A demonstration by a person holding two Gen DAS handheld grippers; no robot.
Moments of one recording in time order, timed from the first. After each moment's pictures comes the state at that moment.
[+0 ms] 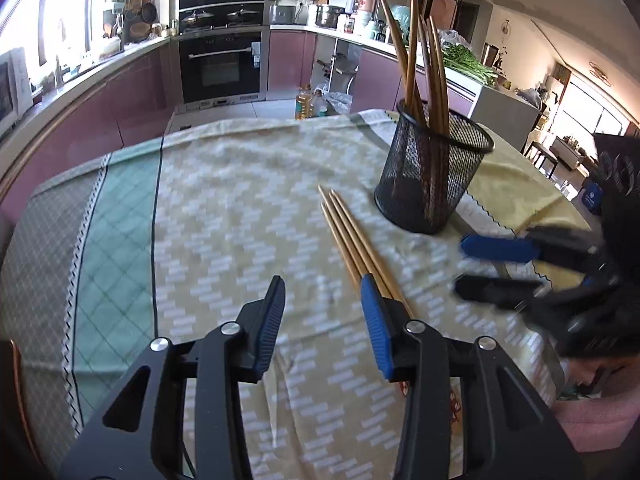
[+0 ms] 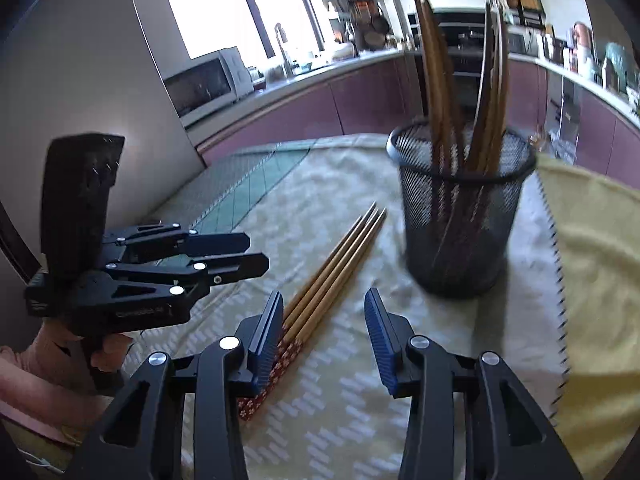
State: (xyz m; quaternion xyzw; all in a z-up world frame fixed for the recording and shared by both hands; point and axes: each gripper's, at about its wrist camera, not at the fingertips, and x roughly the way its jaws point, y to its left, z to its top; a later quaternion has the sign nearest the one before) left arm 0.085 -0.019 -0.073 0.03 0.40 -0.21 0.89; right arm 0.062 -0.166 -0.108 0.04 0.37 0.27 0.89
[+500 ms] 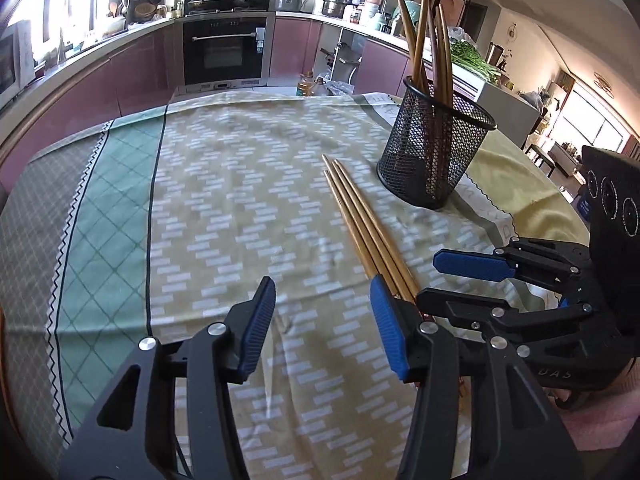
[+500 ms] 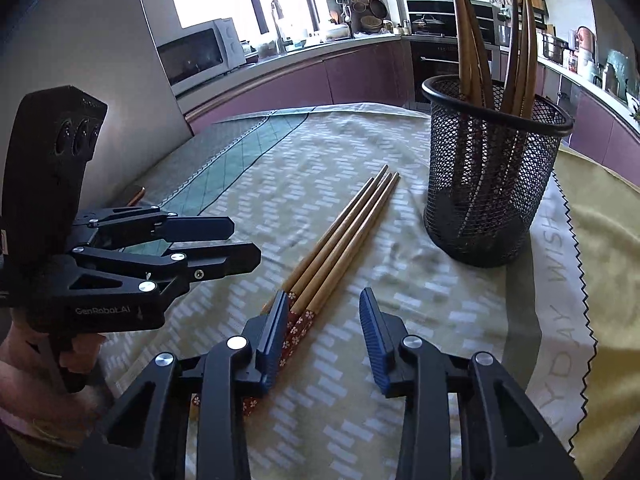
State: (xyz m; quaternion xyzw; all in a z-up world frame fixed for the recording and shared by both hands) left arm 0.077 -0.011 -0.089 0.01 0.42 -0.21 0.88; right arm 0.048 -0.138 -0.126 0.00 0.40 0.24 0.89
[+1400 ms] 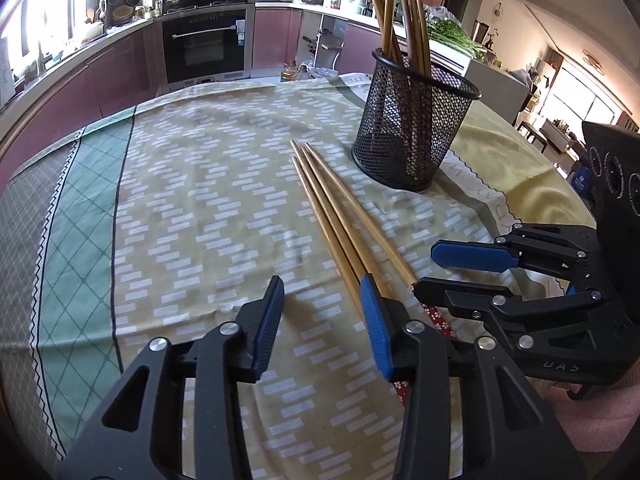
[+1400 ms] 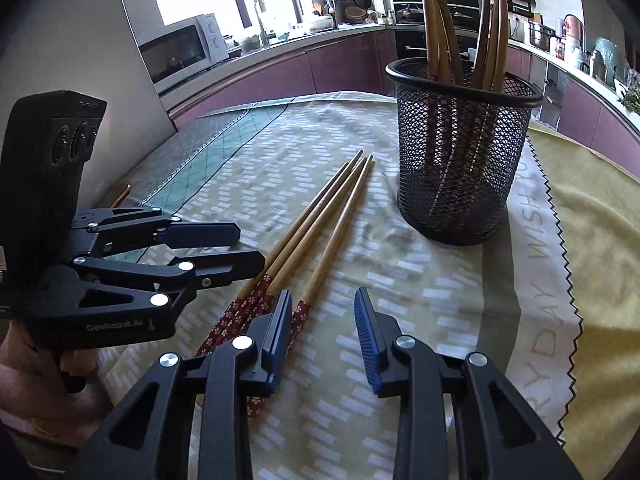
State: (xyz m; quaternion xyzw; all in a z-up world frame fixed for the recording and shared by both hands) left arm 0.083 -0.035 -0.101 0.04 0.43 -0.24 0.87; right arm 0.050 -0.149 -0.133 0.01 0.42 0.22 0.88
